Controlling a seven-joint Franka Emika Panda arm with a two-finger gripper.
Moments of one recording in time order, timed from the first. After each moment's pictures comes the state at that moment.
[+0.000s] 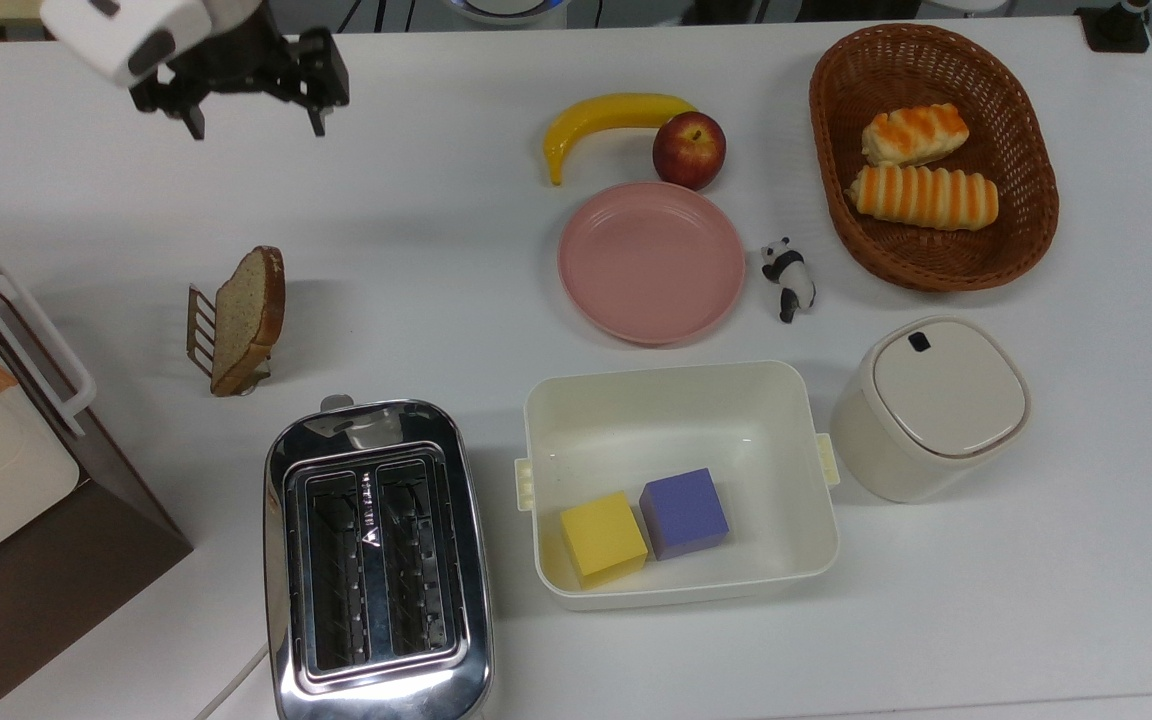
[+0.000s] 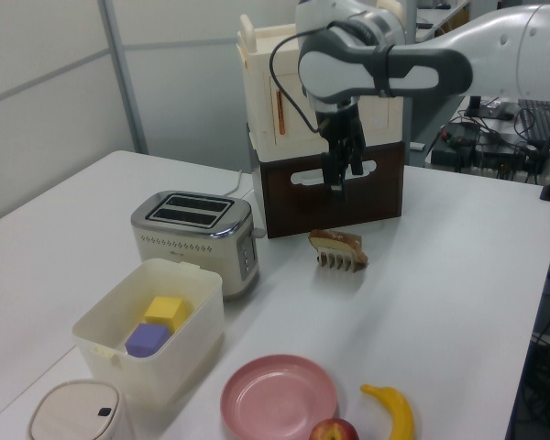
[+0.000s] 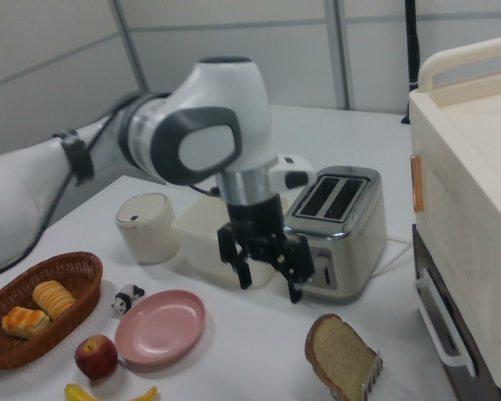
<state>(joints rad) -0.10 0.28 -0.14 -1.40 -0.08 1.57 -0.33</state>
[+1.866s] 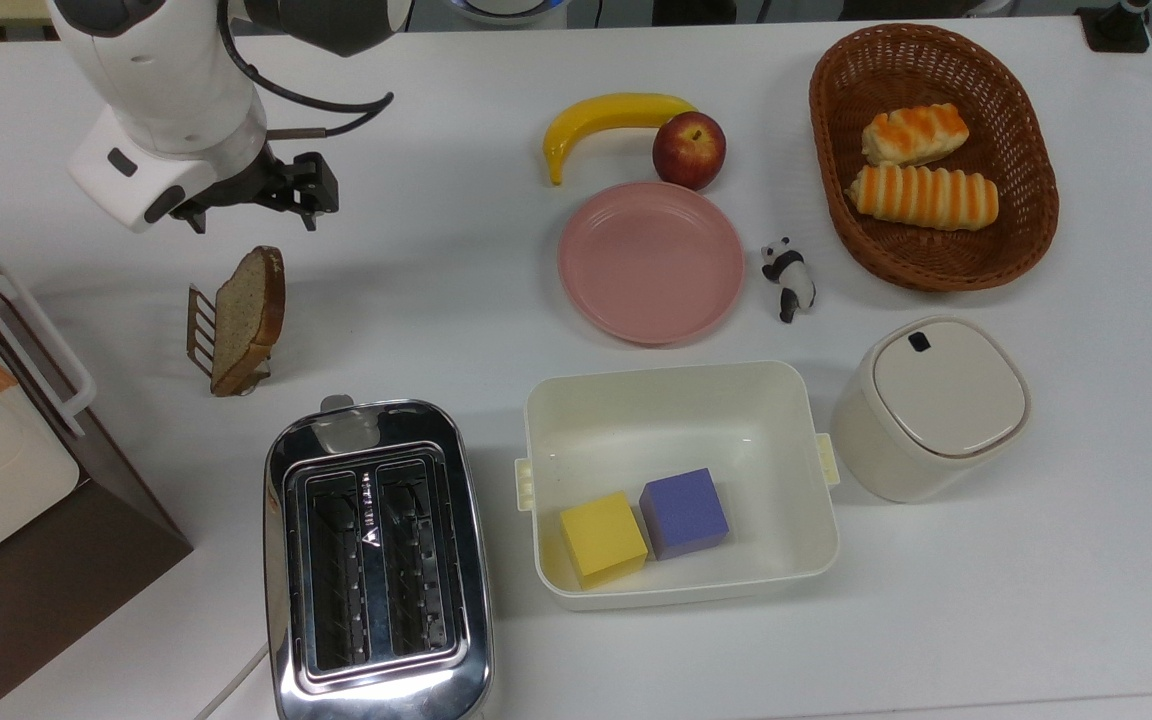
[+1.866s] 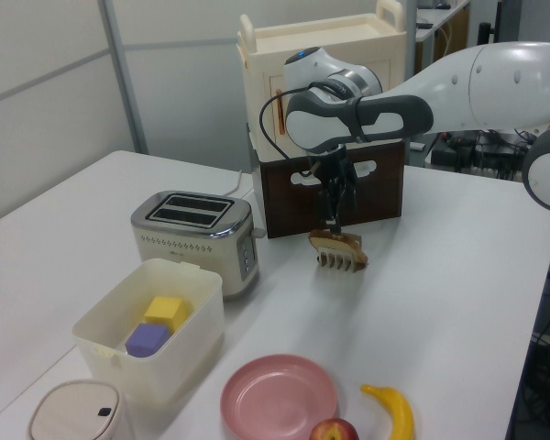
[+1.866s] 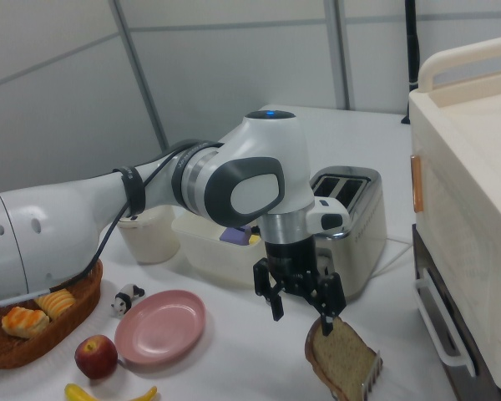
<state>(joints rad) -0.12 0.43 -0.14 -1.40 -0.09 1.68 -0.33</state>
